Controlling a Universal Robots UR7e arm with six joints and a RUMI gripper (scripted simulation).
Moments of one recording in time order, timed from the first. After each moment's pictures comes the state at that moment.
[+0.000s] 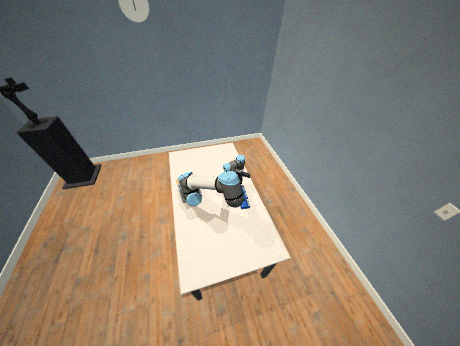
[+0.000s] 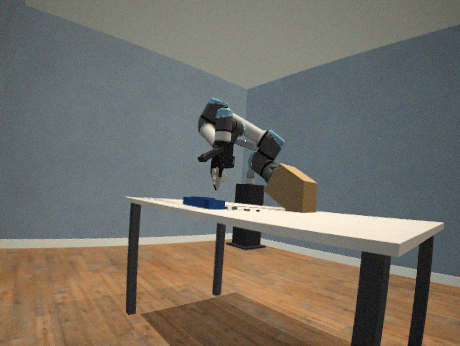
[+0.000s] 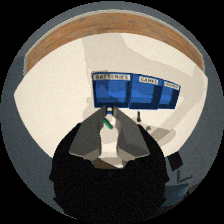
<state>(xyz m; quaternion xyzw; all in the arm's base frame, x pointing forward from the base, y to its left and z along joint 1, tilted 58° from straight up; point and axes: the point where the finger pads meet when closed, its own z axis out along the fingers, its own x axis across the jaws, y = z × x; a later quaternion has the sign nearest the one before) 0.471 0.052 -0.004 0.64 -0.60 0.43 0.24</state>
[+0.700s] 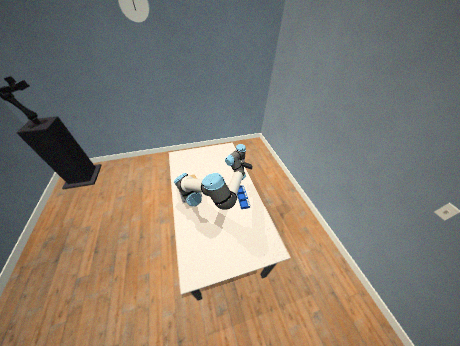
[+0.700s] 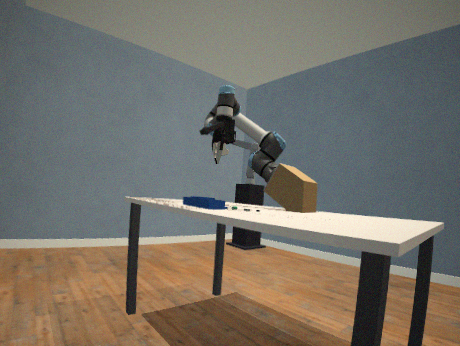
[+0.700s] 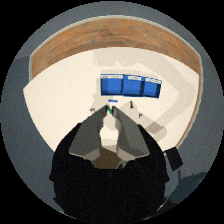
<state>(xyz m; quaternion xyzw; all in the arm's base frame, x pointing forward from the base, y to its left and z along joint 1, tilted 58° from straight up) 0.445 0.149 0.062 0.64 -0.59 0.43 0.22</state>
